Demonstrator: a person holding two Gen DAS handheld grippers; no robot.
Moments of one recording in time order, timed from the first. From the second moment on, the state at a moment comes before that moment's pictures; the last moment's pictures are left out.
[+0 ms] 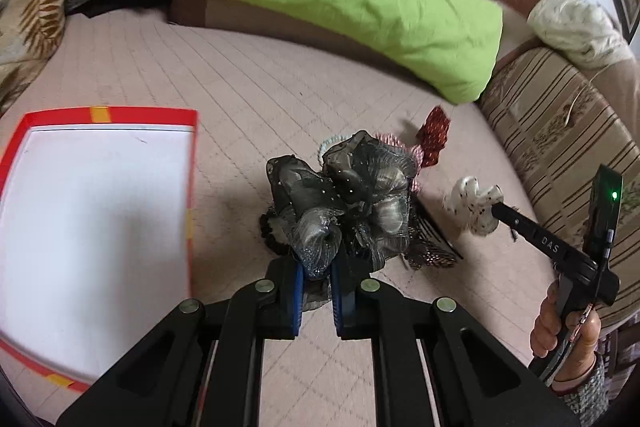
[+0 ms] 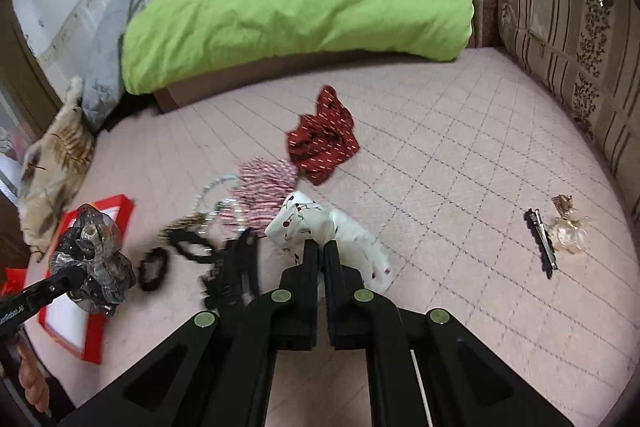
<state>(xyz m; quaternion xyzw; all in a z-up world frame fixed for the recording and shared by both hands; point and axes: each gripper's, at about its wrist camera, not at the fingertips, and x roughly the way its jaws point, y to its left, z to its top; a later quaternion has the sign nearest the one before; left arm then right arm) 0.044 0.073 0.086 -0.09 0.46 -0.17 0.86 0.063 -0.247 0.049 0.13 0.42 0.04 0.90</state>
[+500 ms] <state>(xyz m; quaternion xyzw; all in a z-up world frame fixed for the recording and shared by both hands) 0.039 0.204 0.112 -0.13 0.42 -0.07 0.90 0.044 -0.123 0.108 0.08 0.40 0.13 0.90</state>
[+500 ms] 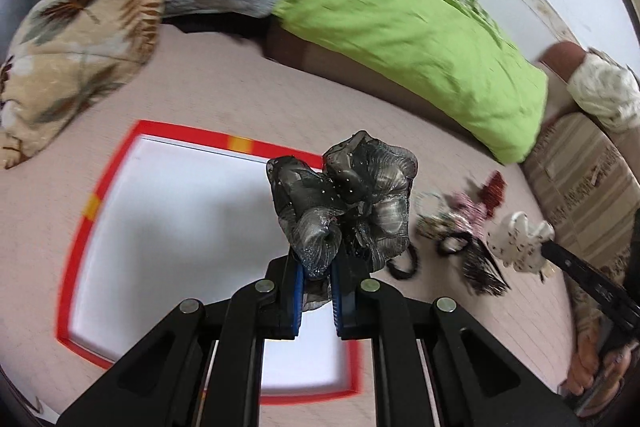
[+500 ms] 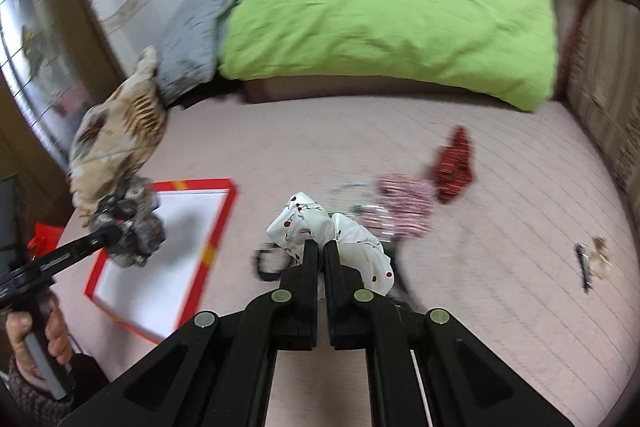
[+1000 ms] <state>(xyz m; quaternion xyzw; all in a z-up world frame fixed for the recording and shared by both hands) 0.104 0.291 0.080 -0.12 0.41 0.01 0.90 0.108 0.047 0.097 0.02 0.43 0.22 0.88</state>
